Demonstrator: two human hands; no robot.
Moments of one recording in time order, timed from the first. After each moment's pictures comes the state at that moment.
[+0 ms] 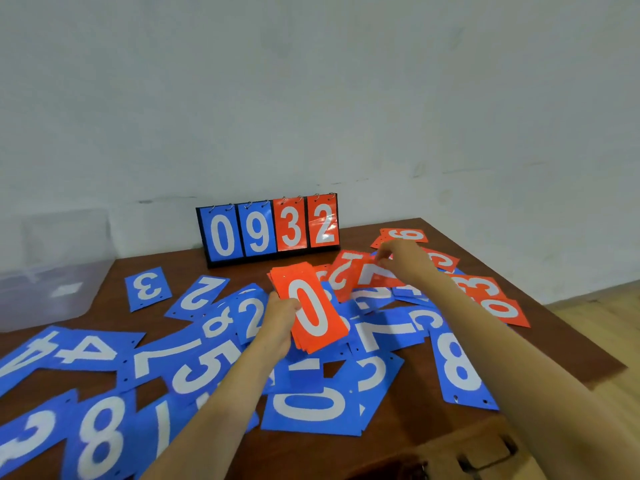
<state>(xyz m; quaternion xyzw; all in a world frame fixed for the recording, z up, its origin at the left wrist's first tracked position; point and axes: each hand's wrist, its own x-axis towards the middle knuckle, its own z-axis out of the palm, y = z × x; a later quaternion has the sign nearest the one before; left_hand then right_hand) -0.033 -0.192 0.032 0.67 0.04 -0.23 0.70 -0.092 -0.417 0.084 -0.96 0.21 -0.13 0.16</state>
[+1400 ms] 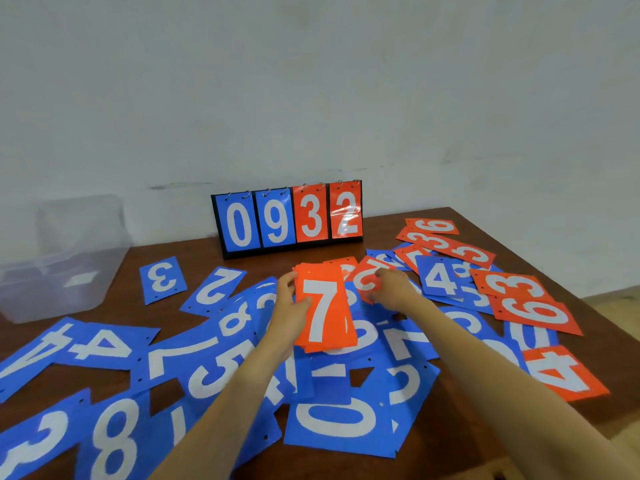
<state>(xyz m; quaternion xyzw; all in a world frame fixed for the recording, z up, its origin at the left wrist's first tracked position) -0.006 -0.174 0.020 0.74 -0.07 -0.18 0.64 -0.037 -0.373 0.018 -0.94 0.28 0.05 0.19</state>
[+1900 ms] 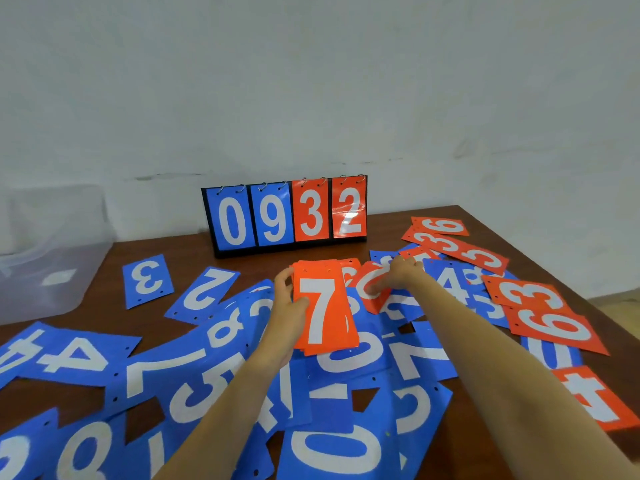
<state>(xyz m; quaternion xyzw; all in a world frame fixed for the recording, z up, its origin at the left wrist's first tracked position) 0.022 -0.189 0.007 0.71 -0.07 -0.19 0.68 0.027 -0.428 0.002 -0.90 0.39 0.13 0.17</state>
